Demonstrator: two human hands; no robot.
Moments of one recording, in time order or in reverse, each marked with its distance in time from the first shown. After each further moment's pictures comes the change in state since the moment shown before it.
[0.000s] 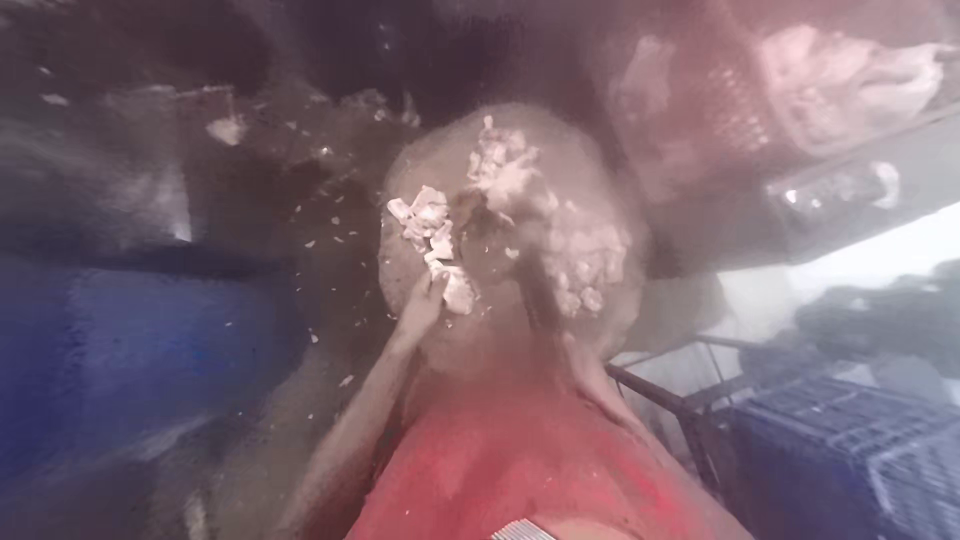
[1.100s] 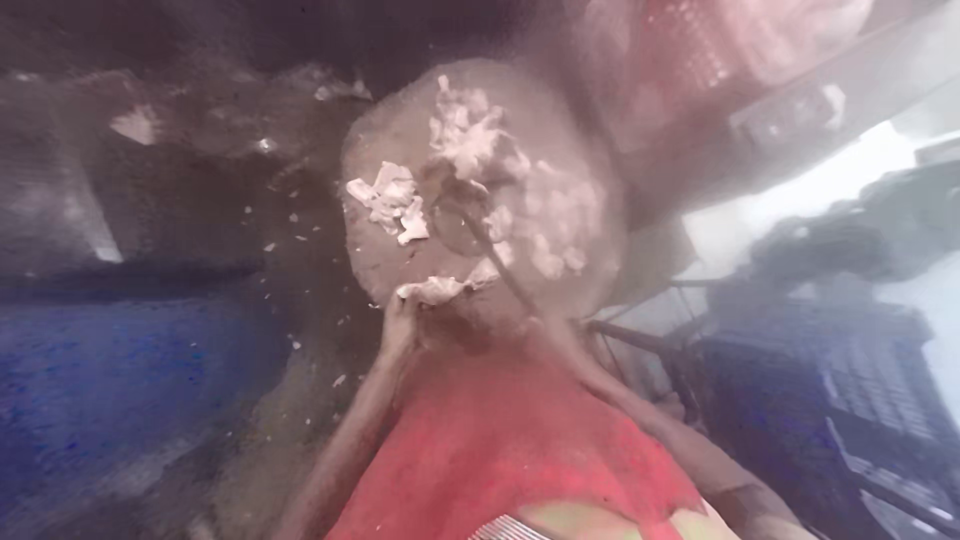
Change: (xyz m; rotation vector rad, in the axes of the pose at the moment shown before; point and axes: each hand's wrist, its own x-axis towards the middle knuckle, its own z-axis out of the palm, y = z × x) left_hand -0.024 -0.099 0.011 -0.337 0.052 -0.054; right_hand -0.036 -0.061 0.038 -0.196 0.029 -0.257
